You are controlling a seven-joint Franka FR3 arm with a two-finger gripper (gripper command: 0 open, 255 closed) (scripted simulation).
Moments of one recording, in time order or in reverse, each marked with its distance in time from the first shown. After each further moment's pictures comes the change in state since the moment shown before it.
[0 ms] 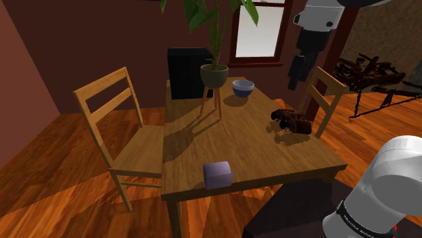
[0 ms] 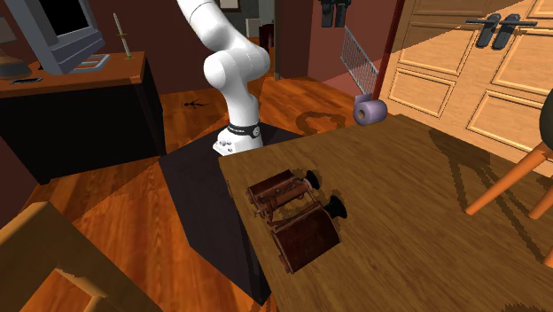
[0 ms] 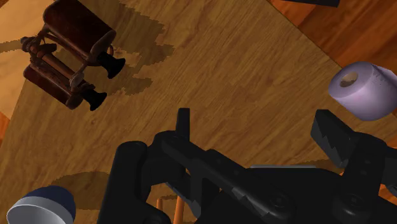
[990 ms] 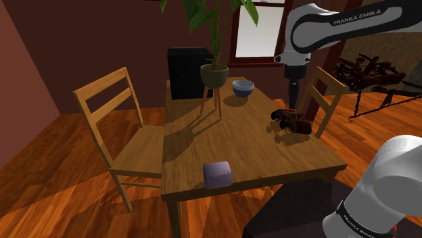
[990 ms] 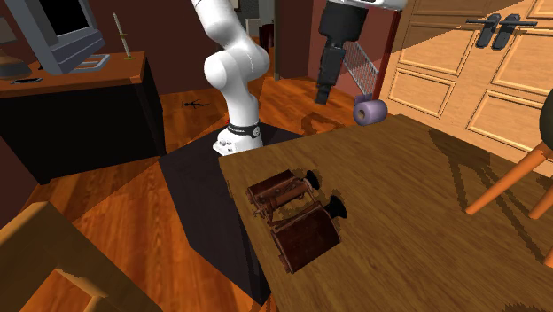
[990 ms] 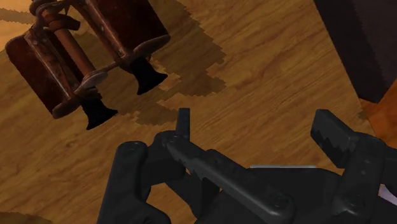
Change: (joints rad) arm 0.026 0.308 -0.256 -0.041 -0.163 0.151 -0.504
